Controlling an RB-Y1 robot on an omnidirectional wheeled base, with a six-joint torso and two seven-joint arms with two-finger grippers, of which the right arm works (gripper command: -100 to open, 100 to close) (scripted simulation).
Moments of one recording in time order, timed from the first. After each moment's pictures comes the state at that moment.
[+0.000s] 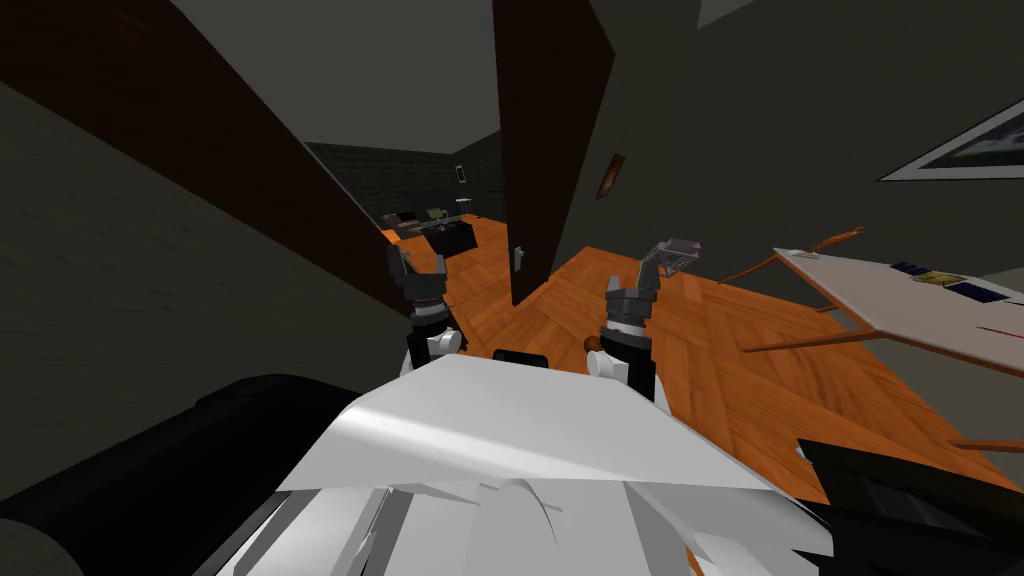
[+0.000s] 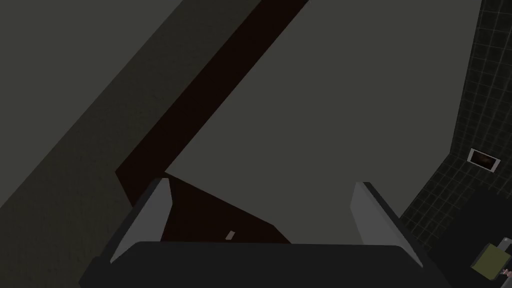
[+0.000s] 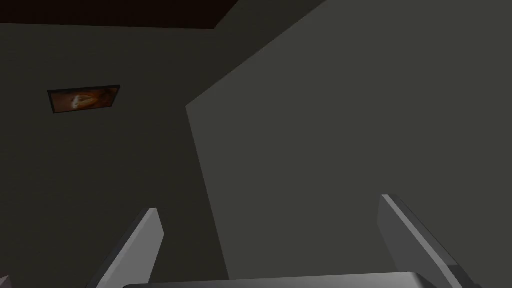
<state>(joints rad) 0.52 0.00 0.01 -2.32 0.04 -0.38 0.08</state>
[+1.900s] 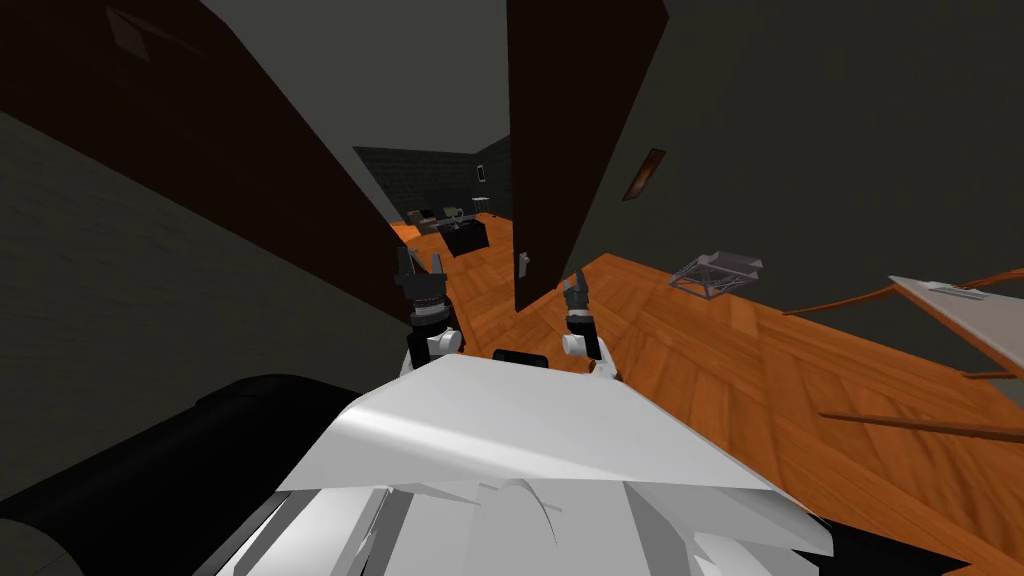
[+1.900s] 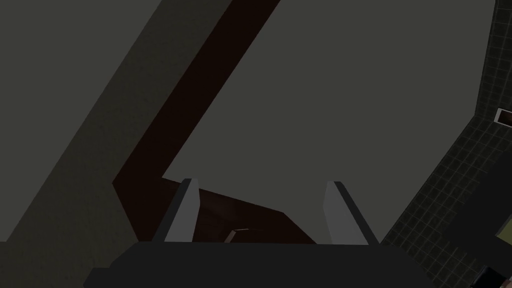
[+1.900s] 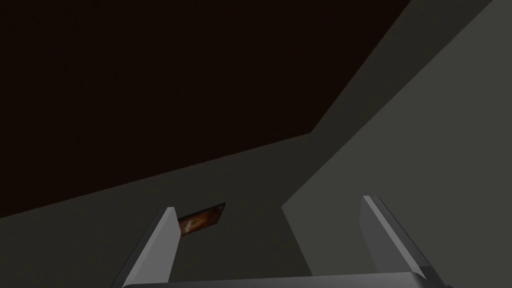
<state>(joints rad) 0.24 -0.08 0.14 -1.87 0.02 -0.41 -0.05</state>
